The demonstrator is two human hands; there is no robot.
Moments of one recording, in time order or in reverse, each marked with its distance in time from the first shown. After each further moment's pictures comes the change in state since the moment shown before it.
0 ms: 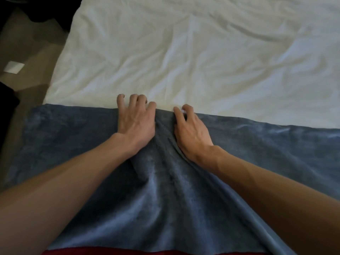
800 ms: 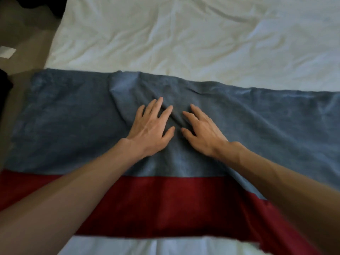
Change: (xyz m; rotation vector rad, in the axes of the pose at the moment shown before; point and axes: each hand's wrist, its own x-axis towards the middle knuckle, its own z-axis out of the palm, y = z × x) left_hand -0.132 0.086 -0.033 -0.350 -0.122 0.166; right_hand -0.153 0.038 -0.025 0.106 -0.146 0.006
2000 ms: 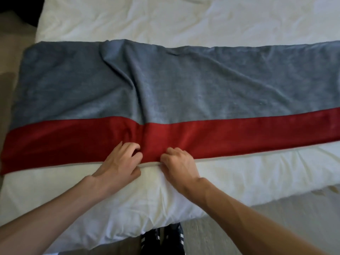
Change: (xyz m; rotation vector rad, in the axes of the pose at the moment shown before) left_hand -0.262 0.002 0.028 -0.027 -0.078 0.300; right_hand -0.228 -0.150 0.125 -0.099 0.107 0.099
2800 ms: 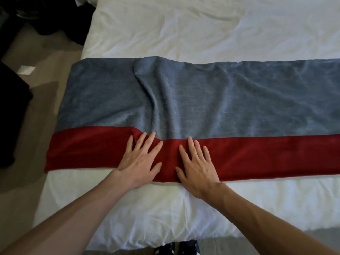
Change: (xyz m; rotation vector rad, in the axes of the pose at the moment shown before) left_hand 0.006 -0.034 0.005 0.164 -0.092 -0.227; right_hand 0.025 -0.002 0.012 -0.115 -0.080 0.021
